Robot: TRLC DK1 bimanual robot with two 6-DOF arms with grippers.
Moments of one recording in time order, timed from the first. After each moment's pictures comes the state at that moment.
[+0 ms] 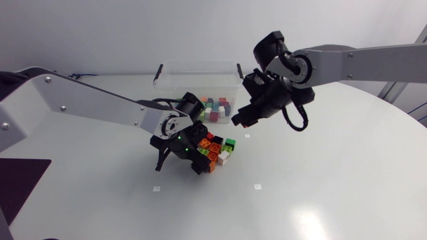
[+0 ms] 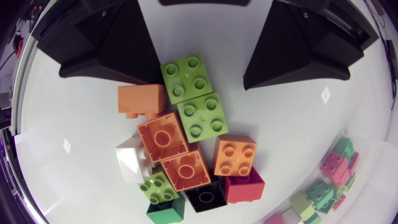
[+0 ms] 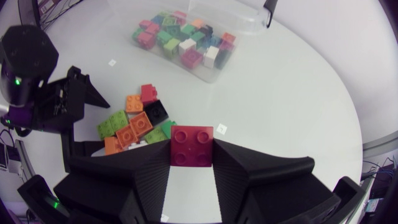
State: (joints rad) left arm -0.59 2.04 1.21 -0.39 0.03 0.21; right arm 0.44 1.79 1.33 -0.57 -0.02 -0.10
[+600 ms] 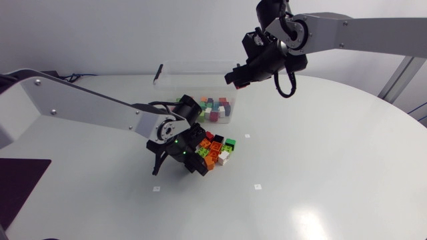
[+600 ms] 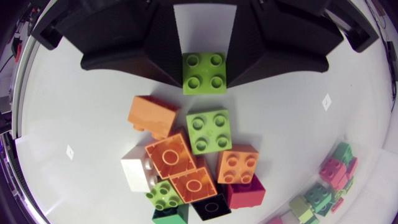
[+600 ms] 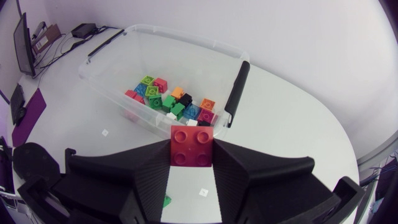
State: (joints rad) left arm -0.59 2.00 1.15 -0.36 0.03 0.21; right arm 0.40 1.91 1.62 -0.50 -0.02 -0.05
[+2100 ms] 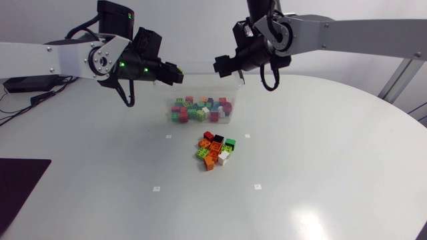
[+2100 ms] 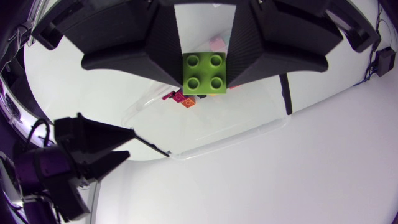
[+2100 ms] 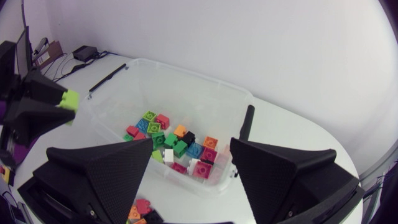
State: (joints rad) left arm -0.30 1.79 1.36 -0.09 0.20 0.15; right arm 0.42 1.96 1.67 -0.32 0.00 -0.03
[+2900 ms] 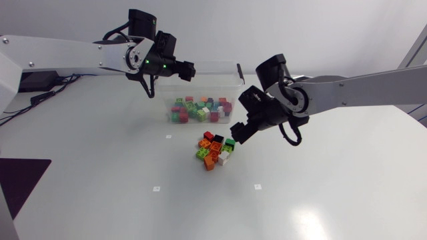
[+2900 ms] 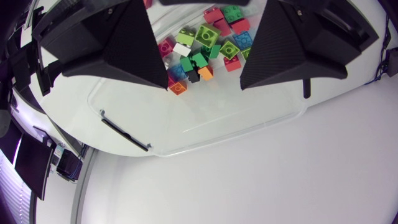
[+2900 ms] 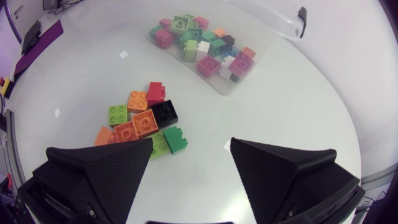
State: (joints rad) left arm -0.30 2.08 1.65 -0.10 0.20 0.11; right arm 0.43 1.80 1.13 -0.27 -0.09 -0.29
